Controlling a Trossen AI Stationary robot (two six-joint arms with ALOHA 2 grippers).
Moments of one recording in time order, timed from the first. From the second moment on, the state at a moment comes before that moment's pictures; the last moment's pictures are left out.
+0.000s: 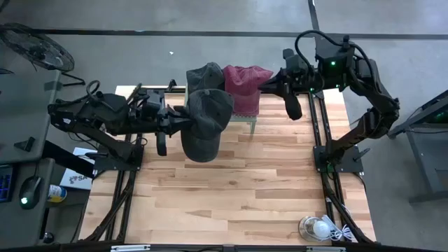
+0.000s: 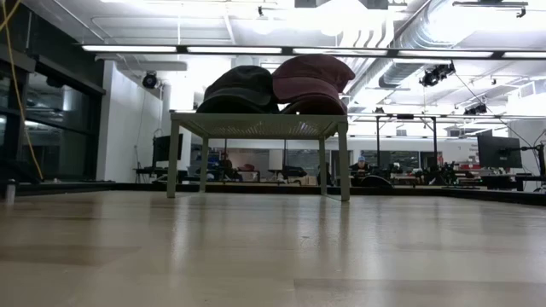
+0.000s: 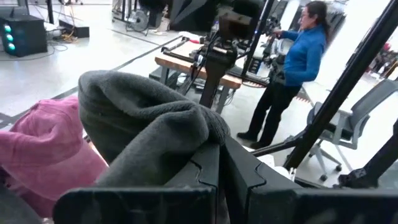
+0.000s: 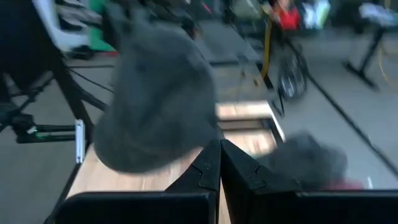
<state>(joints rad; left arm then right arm) -0.33 1.20 1.73 -0.63 -0.49 -0.34 -0.19 1.50 2.24 -1.04 -0.14 -0.02</state>
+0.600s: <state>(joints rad) -0.33 1.23 1.73 -0.62 -0.49 -0.34 -0.12 1.67 2.24 -0.98 -0.17 -0.15</state>
